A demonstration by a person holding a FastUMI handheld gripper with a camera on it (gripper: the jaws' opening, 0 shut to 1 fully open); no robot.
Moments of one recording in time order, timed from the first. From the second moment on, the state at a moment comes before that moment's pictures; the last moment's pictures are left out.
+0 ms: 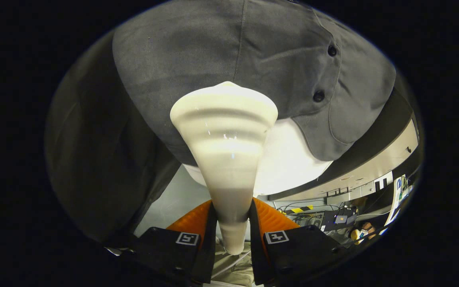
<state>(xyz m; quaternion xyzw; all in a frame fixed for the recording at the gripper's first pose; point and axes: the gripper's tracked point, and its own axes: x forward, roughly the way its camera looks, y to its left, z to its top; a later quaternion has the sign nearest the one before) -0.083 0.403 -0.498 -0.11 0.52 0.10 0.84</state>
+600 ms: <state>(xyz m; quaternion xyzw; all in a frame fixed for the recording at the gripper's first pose) -0.076 0.308 -0.424 -0.08 0.49 0.10 0.86</state>
